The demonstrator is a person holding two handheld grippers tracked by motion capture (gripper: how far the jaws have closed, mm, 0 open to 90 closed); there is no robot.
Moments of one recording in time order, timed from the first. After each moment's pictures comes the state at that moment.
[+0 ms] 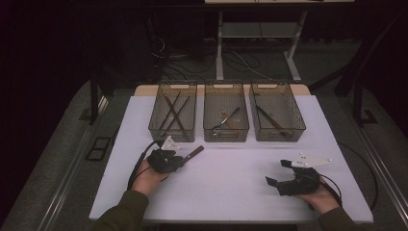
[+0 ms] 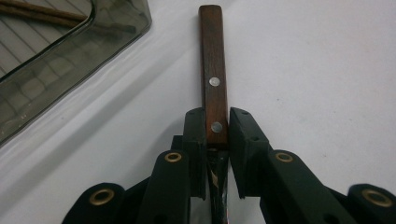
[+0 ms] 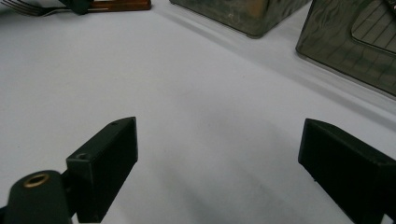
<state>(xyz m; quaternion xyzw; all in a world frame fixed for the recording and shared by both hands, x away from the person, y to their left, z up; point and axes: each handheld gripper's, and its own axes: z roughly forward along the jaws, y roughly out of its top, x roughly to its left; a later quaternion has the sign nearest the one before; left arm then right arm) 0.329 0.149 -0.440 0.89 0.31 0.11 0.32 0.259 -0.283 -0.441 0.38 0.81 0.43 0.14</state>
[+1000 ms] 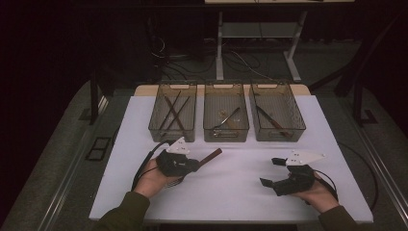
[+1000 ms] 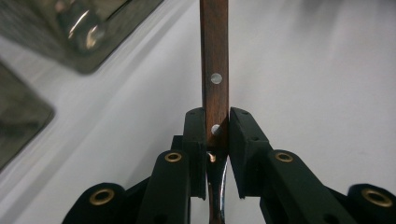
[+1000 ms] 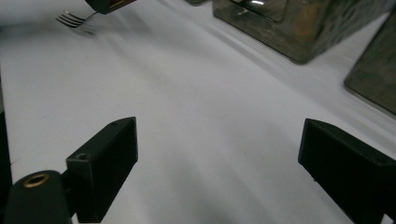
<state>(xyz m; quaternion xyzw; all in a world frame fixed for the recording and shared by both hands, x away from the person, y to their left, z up) 0.310 0.116 -0.407 0.90 0.20 0.05 0.39 0.267 -0.268 -0.429 0.32 0.83 0.45 0.10</state>
